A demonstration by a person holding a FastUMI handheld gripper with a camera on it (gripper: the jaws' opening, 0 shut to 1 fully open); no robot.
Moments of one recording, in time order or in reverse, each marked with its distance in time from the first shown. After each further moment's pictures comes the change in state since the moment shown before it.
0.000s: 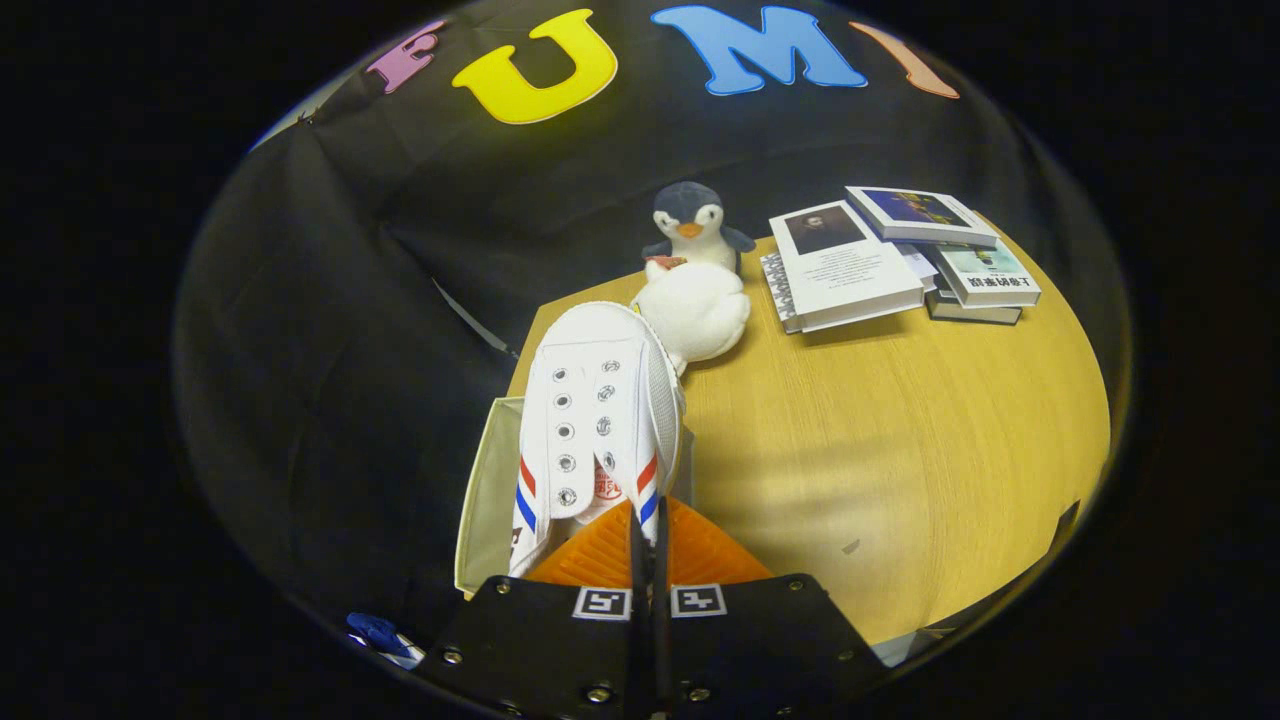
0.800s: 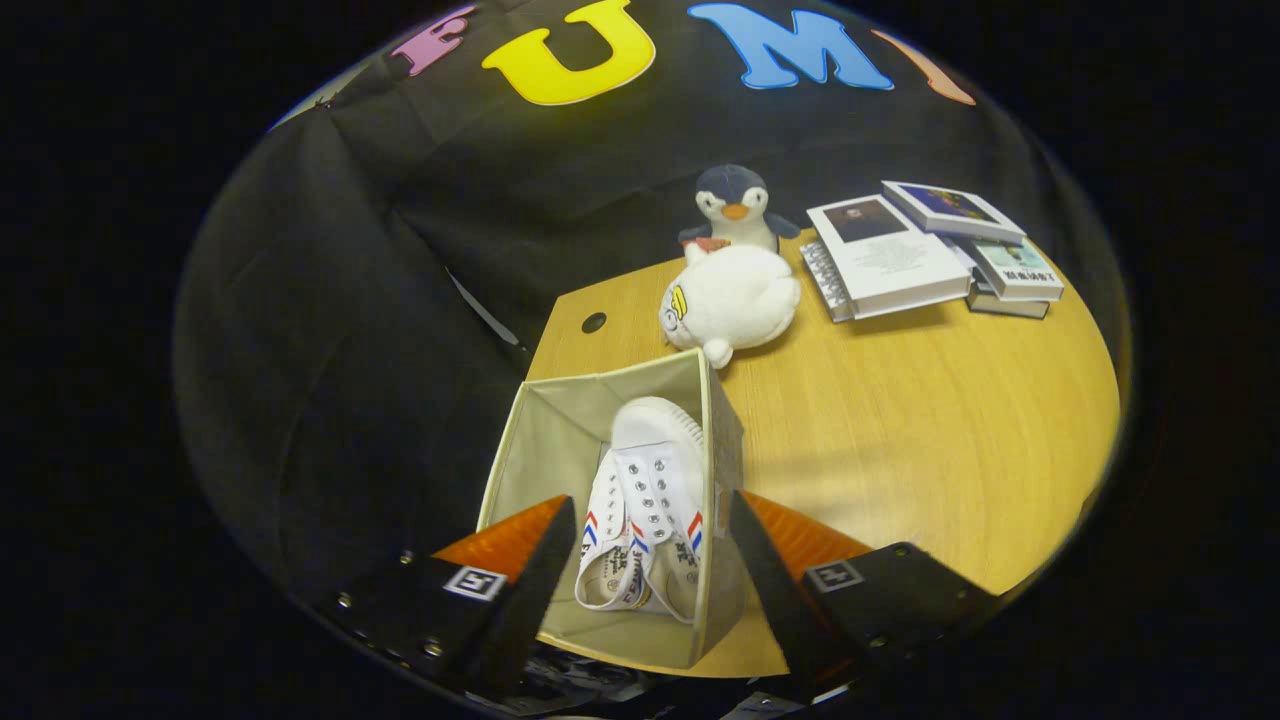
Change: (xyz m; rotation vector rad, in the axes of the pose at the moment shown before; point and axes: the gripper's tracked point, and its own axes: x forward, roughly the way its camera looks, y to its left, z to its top) arm 0.025 0.033 -0.005 -0.055 -0.057 -0.022
